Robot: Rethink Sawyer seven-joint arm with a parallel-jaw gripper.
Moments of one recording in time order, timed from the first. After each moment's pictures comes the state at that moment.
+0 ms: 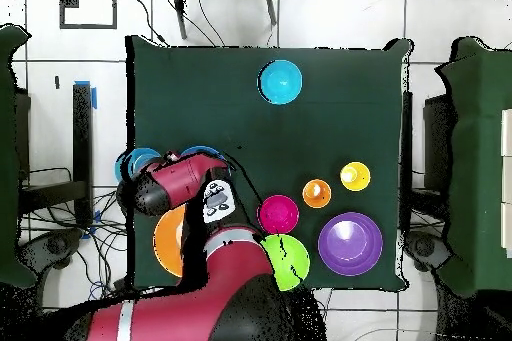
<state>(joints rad) -0.01 -0.47 0.19 1.63 -0.36 0.20 1.51</state>
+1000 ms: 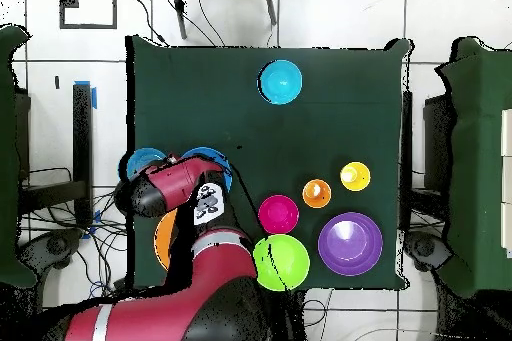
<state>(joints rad) 0.05 -0.44 0.13 1.61 -0.30 0.19 1.51</state>
